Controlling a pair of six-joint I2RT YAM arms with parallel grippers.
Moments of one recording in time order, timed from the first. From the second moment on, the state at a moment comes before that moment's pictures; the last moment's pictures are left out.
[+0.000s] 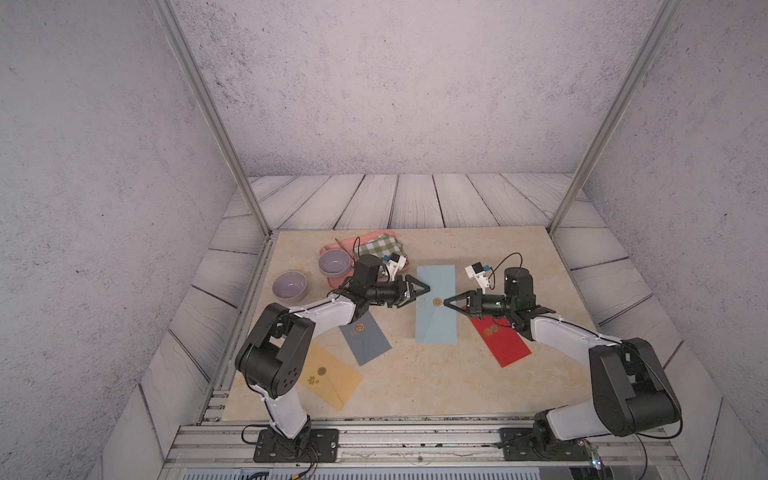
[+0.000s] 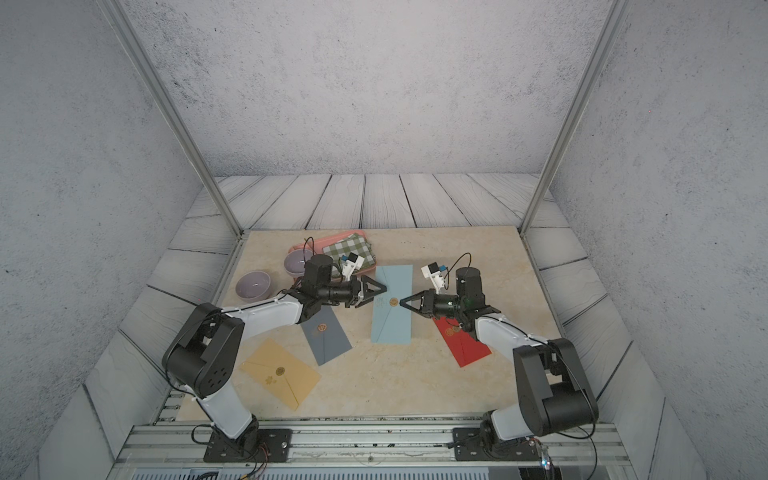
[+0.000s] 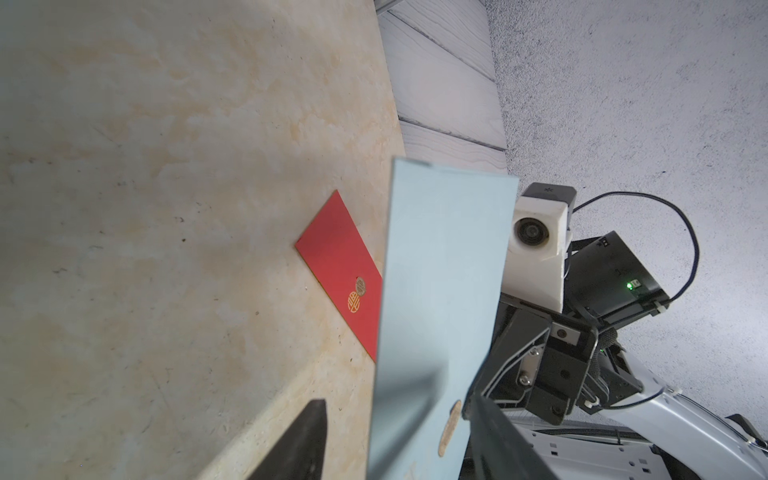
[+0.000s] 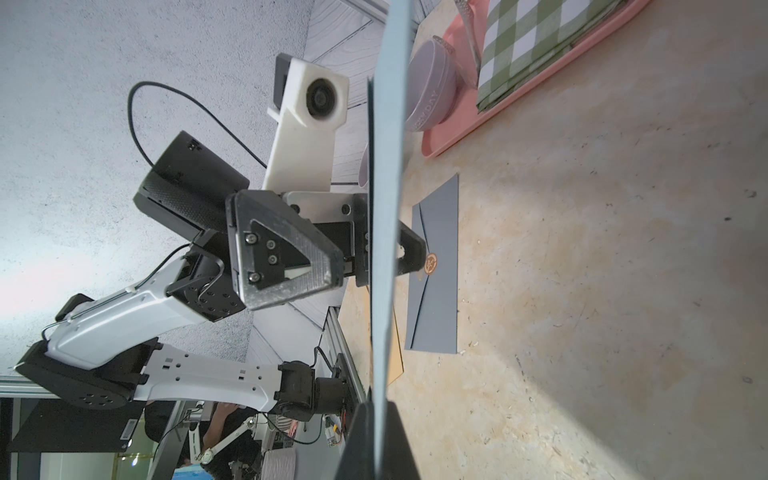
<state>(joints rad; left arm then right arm) -0.52 1.75 0.99 0.34 0.83 -0.93 0.24 1.45 0.71 0.23 -1.09 0.70</state>
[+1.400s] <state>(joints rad) -0.53 1.58 1.25 -0.47 0.62 -0.24 0.25 1.33 0.84 -0.22 -0.70 0.33</state>
